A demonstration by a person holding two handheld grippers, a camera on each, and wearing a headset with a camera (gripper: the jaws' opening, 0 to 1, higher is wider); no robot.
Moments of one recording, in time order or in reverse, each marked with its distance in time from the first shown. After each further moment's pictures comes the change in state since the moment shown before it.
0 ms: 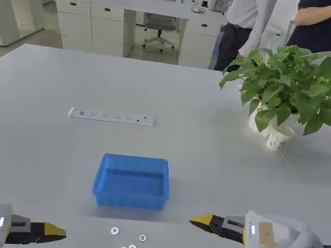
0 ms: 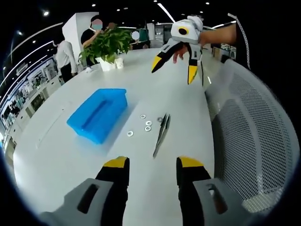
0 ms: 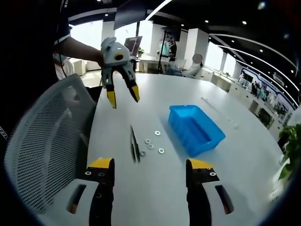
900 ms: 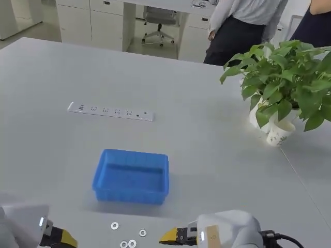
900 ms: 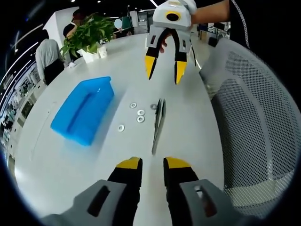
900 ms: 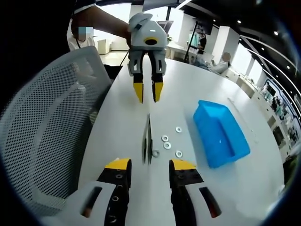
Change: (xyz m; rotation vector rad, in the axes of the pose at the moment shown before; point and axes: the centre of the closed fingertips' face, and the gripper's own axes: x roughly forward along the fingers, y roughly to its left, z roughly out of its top) left arm 0.029 0.001 -0.014 0.102 0.125 -0.087; right arm 0.048 0.022 -0.013 -0.174 0.115 0.161
